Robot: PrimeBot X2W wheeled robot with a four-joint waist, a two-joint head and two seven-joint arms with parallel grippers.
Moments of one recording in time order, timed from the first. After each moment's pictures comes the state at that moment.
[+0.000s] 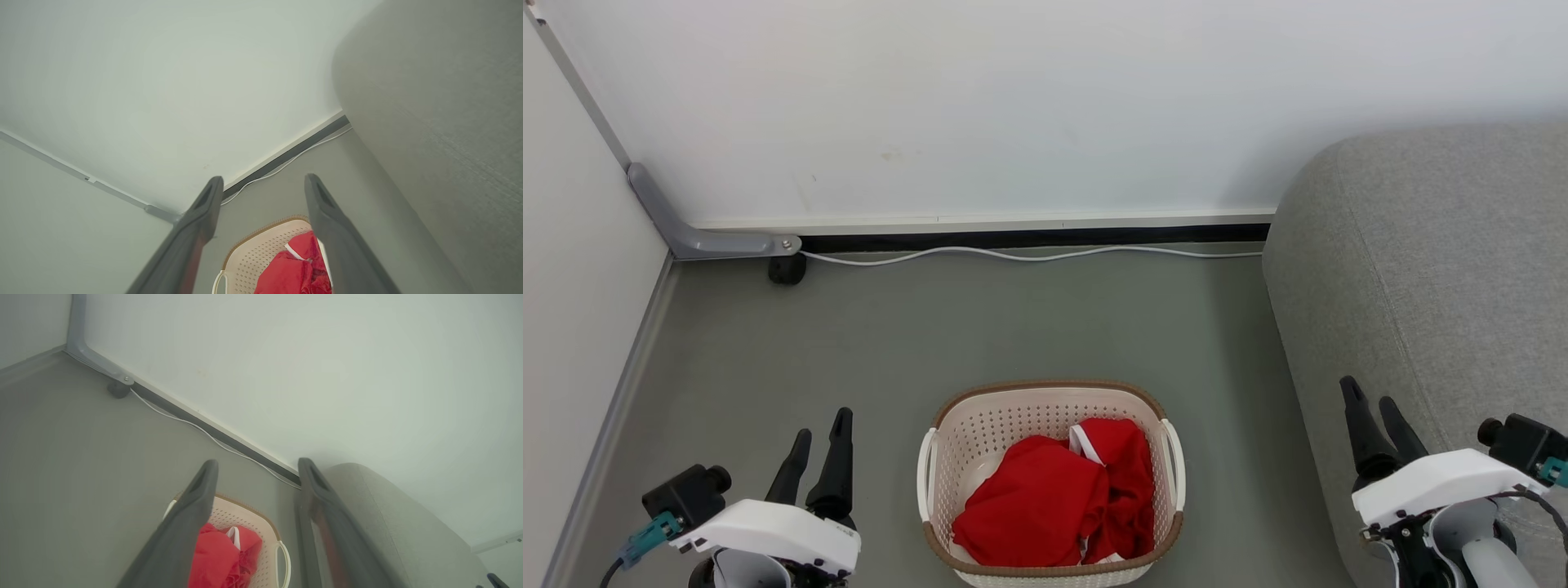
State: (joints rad) left arm -0.12 0.06 -0.06 0.43 -0.80 -0.12 -0.08; right arm -0.22 -0.11 0.09 0.49 0.86 0.12 -0.08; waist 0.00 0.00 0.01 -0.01
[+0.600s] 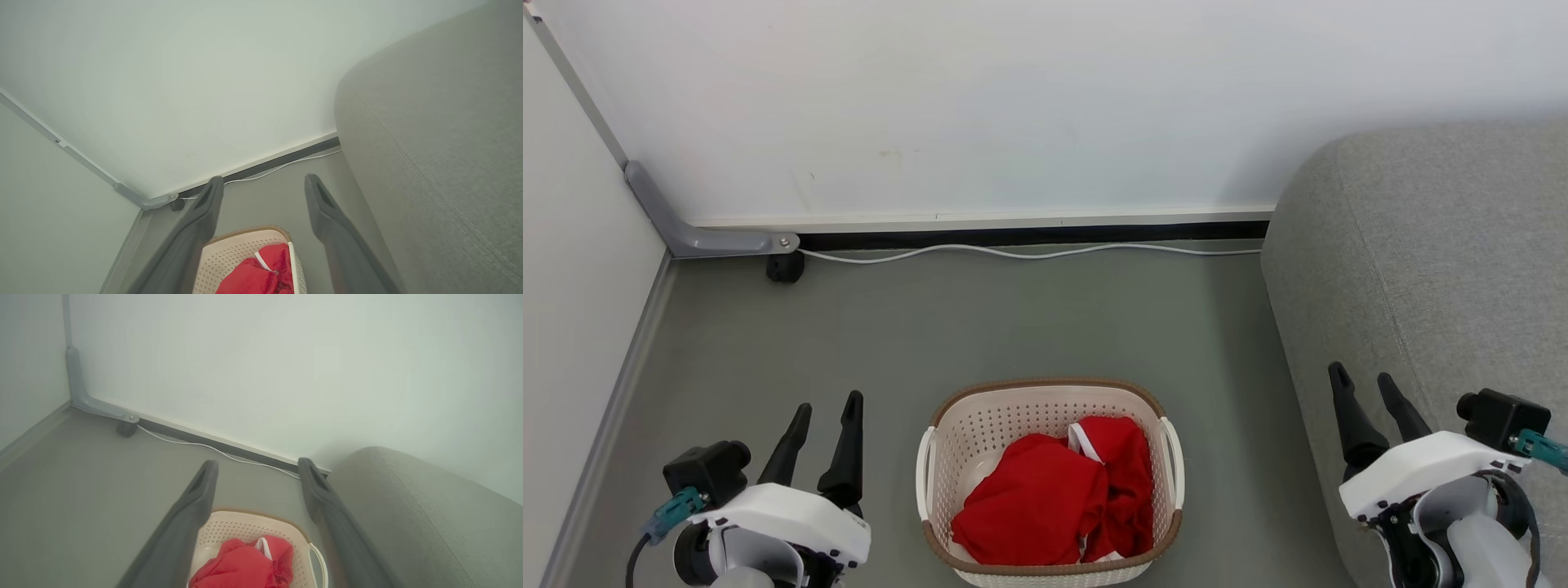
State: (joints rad) left arm -0.16 0.06 -0.07 0.45 -0.57 -0.12 -0.14; right arm -0.27 -0.13 0.15 0.54 0.66 0.12 -0.13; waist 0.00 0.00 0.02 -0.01
